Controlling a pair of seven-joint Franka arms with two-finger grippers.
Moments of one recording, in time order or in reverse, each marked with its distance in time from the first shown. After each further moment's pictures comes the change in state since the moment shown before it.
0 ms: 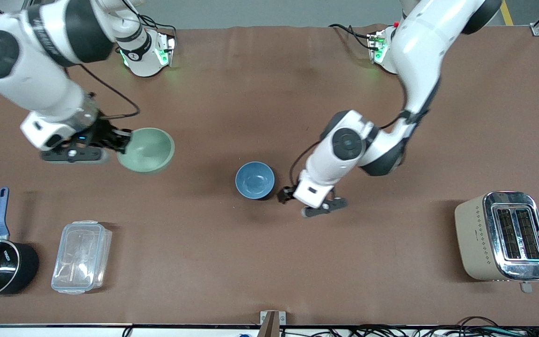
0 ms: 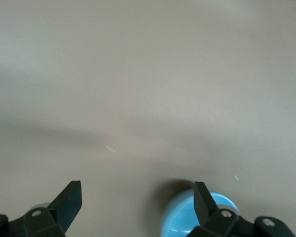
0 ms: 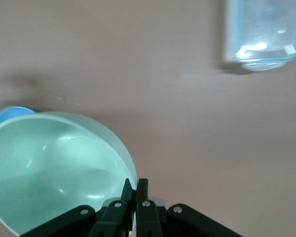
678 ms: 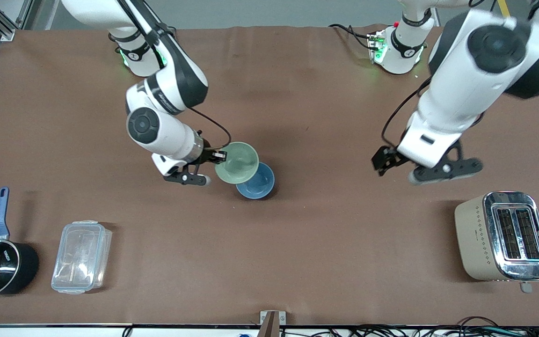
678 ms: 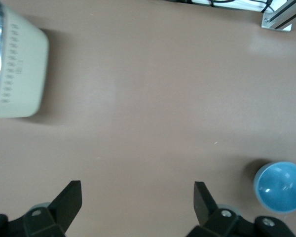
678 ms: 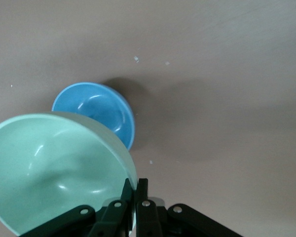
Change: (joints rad) left arm 0.199 -0.407 0.000 0.017 0.019 -0.505 0.335; right arm 0.214 0.311 -0.001 -0.004 0.274 0.266 0.204
